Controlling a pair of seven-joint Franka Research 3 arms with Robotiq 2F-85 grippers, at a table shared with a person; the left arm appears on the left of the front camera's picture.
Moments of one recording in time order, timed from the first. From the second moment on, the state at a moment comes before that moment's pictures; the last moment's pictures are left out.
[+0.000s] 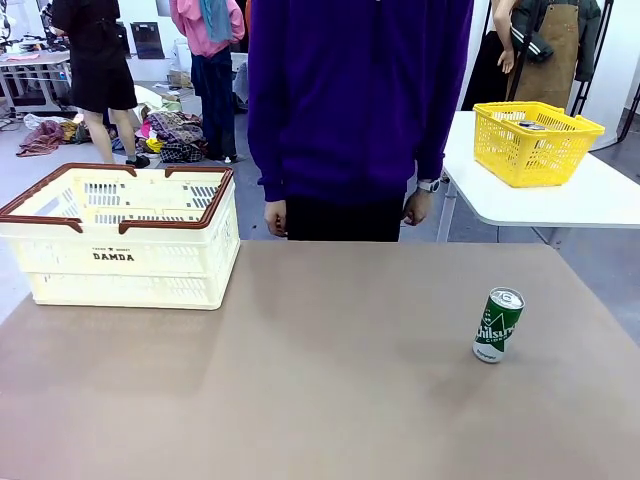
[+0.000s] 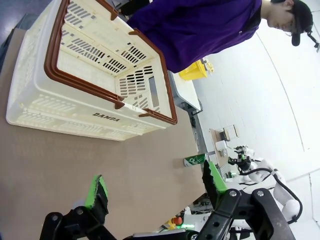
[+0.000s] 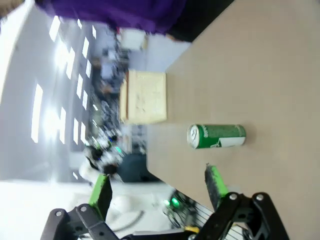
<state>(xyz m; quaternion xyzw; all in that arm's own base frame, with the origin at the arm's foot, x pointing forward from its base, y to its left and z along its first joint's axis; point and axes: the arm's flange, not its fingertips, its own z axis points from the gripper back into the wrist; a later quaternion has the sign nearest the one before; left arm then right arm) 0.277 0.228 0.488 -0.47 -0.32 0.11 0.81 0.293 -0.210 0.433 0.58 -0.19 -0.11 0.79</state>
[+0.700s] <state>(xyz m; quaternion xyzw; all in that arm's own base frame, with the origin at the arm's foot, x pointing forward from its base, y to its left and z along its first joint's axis) 0.279 0.228 0.488 -0.47 -0.32 0.11 0.81 0.387 0.046 0.528 0.33 -0.10 0.15 0.93</state>
